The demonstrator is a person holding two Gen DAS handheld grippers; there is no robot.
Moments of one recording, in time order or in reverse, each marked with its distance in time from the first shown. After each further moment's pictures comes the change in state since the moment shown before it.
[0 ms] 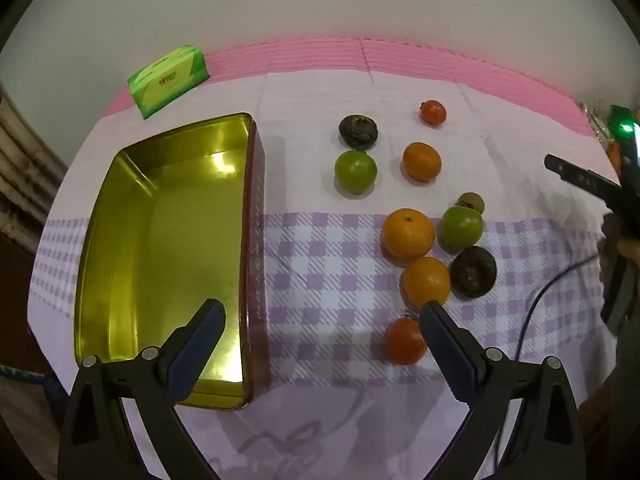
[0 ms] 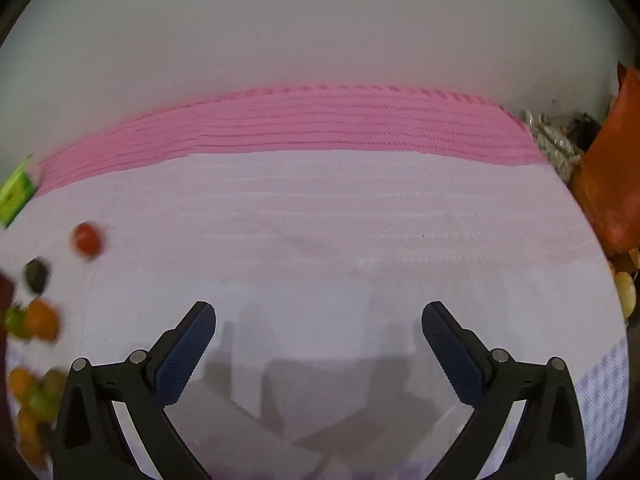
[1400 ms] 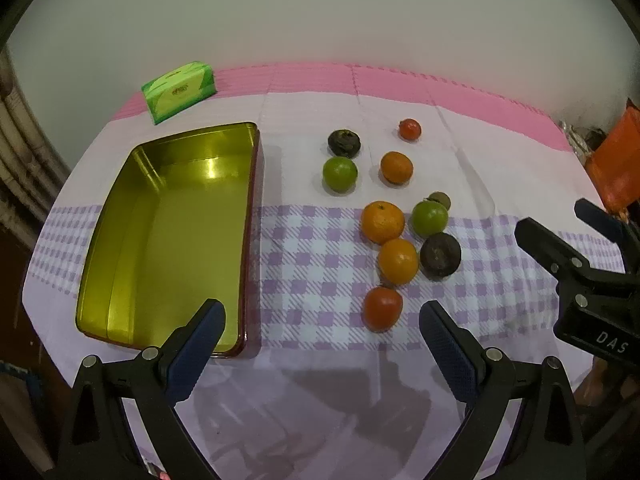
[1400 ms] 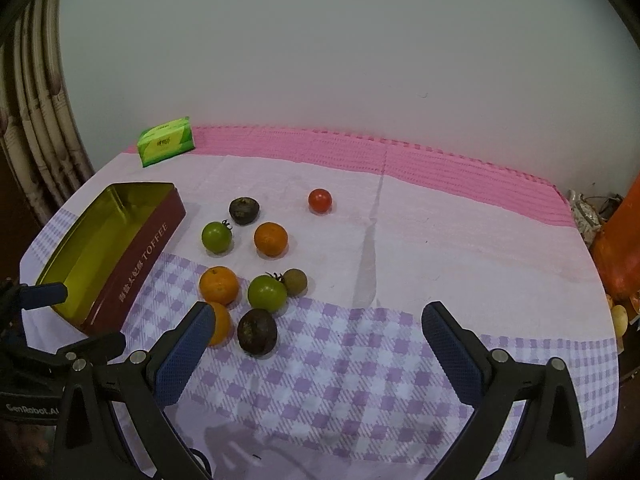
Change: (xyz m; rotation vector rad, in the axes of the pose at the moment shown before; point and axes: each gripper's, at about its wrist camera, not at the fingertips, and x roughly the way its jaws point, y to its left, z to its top) left arm -0.031 -0.013 -0.036 -0.021 -0.108 -0.026; right arm -0.139 0.116 -0.081 -0.199 -0.129 0.188
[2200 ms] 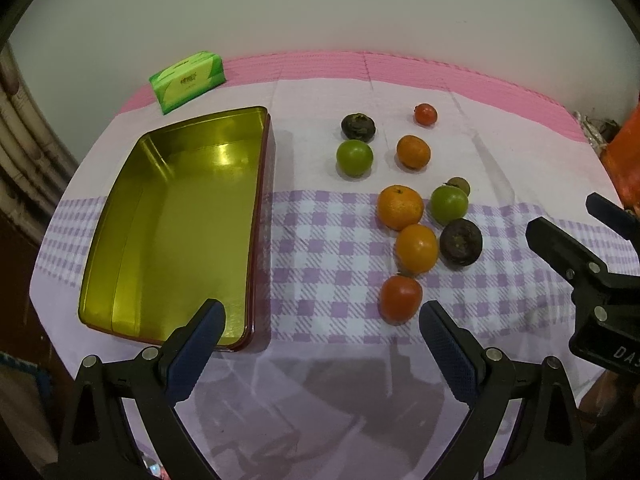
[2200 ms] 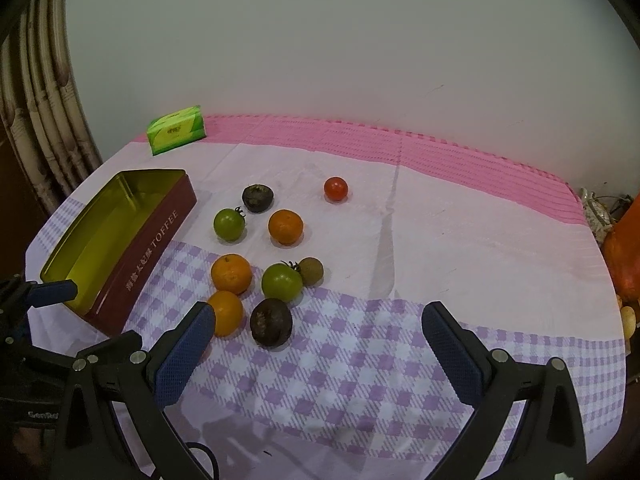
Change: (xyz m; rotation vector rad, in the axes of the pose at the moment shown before) left arm 0.013 0.003 -0.008 -0.008 0.028 0.053; right arm 0.006 0.008 -0.005 -0.014 0.029 0.037
